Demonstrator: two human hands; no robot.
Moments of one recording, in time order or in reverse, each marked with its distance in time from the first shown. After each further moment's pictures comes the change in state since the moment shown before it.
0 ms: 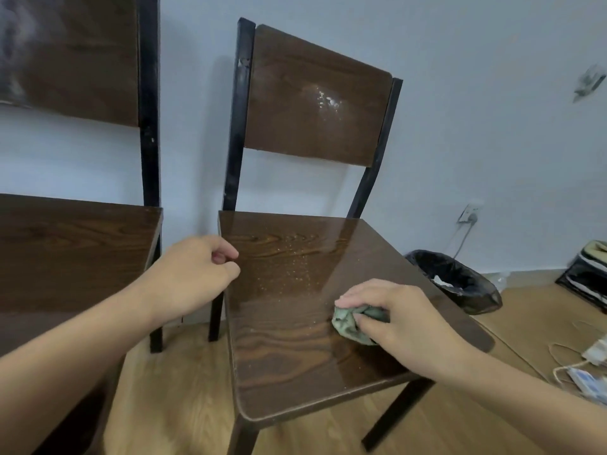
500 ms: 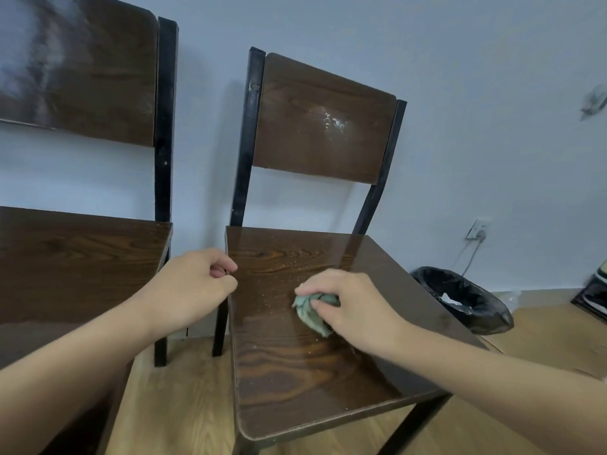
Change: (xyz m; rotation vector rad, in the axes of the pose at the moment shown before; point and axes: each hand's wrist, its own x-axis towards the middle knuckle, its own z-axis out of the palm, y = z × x) left_hand 0.000 -0.007 -0.006 -0.026 0.025 0.007; right_hand 0.058 -0.028 0.023 0.001 -0.001 -0.168
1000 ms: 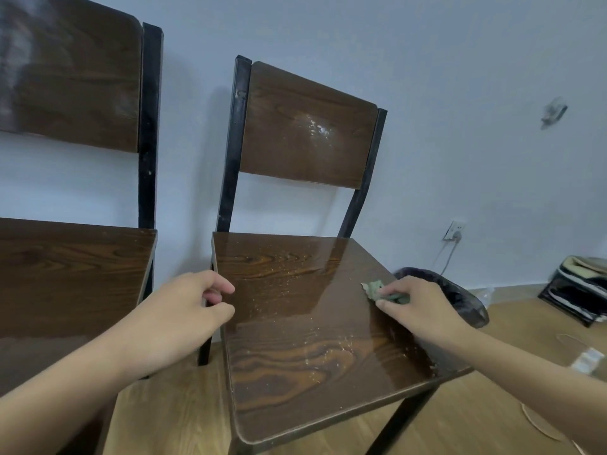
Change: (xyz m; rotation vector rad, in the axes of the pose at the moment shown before) left_hand -0.025 -0.005 0.001 -0.023 -0.094 0.055; right_hand -0.039 0.076 -0.052 -0.167 0.148 0.461
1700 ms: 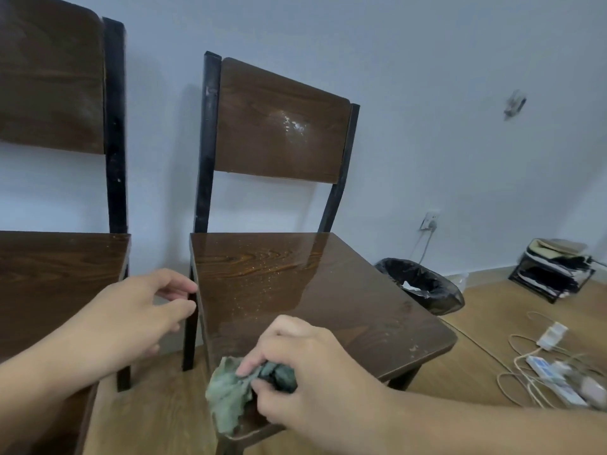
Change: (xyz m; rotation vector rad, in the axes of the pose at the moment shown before) left_hand 0.002 -0.013 -0.015 -0.101 0.017 -0.040; right_hand -0.112 -0.130 0.027 0.215 -0.242 -0.501
